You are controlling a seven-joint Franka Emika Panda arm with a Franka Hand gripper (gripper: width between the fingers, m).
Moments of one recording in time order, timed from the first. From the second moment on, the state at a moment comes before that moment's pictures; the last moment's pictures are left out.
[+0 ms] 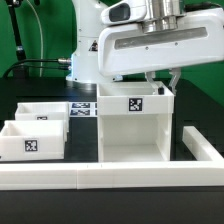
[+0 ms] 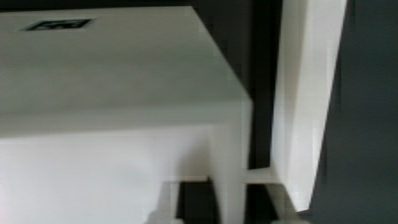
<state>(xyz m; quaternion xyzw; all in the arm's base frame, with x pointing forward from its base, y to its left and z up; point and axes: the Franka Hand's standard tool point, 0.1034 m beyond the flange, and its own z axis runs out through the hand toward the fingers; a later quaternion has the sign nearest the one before) 0.567 0.087 0.104 -0.99 0.04 -0.08 0.07</state>
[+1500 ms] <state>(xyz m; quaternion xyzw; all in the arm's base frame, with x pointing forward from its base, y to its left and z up) 0.603 0.078 0.117 -0.83 0.52 -0.13 0.16</state>
